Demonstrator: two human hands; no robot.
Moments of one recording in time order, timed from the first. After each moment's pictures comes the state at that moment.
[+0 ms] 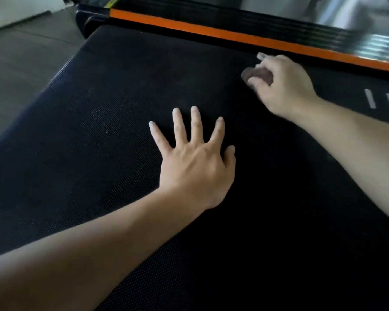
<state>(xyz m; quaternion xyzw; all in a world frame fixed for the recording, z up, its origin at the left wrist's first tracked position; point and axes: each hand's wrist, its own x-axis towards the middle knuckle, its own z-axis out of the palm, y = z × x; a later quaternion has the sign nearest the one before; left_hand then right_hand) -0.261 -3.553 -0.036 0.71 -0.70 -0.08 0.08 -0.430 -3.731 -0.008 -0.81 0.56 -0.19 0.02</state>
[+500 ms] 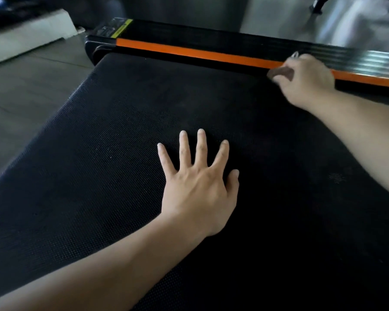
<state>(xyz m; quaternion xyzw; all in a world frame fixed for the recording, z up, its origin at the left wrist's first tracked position) -0.261 -3.553 -0.040 0.69 -0.71 -0.07 0.09 -0.469 -3.801 0.002 -0.76 0.63 -0.16 -0.06</state>
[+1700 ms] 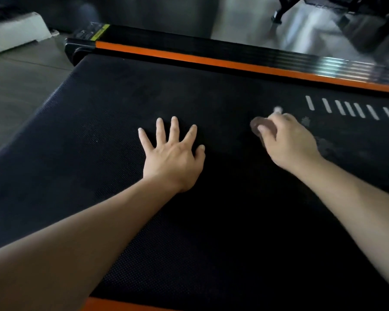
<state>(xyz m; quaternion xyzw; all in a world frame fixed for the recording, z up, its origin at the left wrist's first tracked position) -0.259 -3.556 -0.037 0.70 -0.70 -0.09 0.07 -0.507 -3.608 -0.005 -0.75 0.64 -0.16 0.00</state>
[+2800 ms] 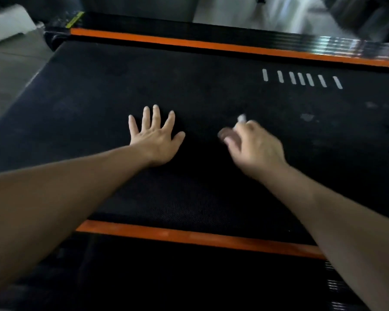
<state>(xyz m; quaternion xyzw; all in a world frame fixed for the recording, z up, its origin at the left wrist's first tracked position) -0.313 -3.517 -0.016 0.70 -0.70 -0.14 -0.05 -0.561 -3.500 -0.003 -0.77 0.63 -0.13 0.03</state>
